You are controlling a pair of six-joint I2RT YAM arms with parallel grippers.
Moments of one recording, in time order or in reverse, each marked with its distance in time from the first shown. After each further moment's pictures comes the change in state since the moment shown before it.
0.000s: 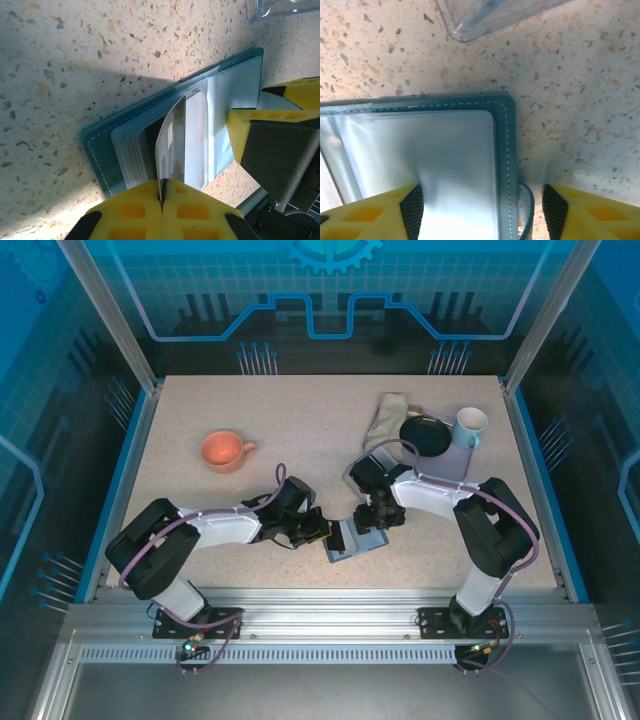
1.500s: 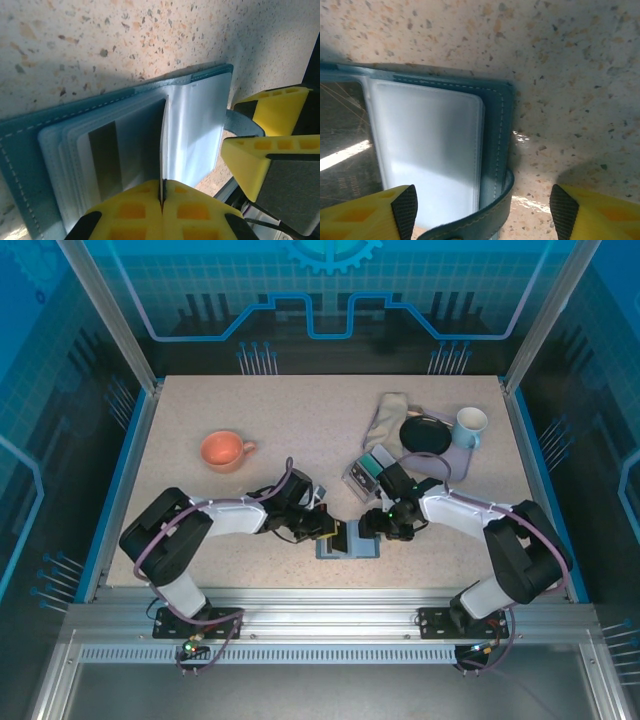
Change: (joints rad) left arm 0.044 0.098 0.071 0.024 0.195 0.125; right arm -0.105 -0.195 -0.219 0.132 -0.294 0.126
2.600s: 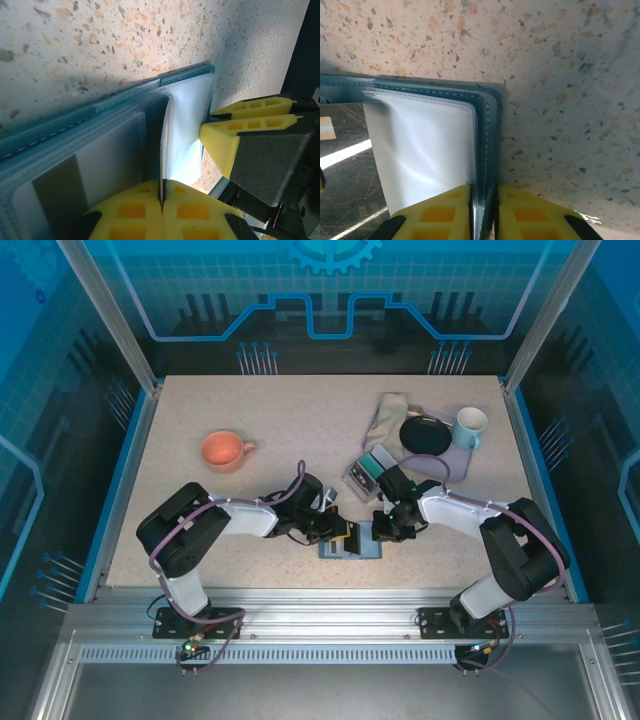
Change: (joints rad) left arm -0.064 0.088 0.011 0.169 0.007 -0.098; right arm 0.001 0.010 -0.020 0.017 0.035 0.016
